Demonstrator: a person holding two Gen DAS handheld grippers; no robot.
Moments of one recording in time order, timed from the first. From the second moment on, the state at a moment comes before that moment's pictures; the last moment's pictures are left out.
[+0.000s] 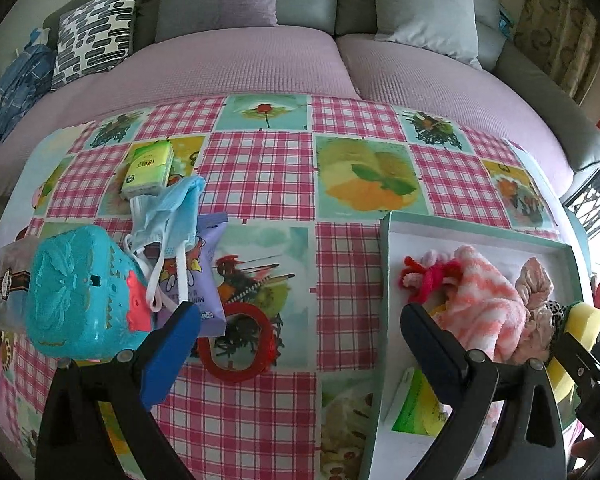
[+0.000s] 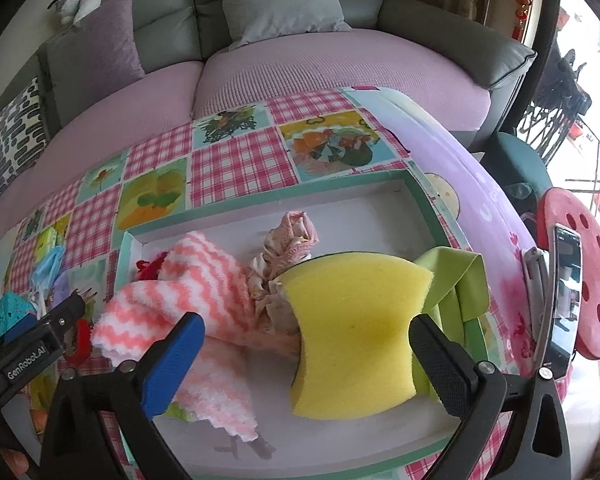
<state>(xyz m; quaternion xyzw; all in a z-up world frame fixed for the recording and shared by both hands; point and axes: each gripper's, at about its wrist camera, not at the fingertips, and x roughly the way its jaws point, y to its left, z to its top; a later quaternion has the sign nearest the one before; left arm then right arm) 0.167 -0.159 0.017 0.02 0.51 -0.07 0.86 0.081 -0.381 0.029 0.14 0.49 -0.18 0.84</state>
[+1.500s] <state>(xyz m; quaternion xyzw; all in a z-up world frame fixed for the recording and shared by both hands) 0.171 0.069 0.056 -0.13 0.47 0.08 0.87 0.141 -0.198 0.033 0.09 0.51 0.02 0.86</state>
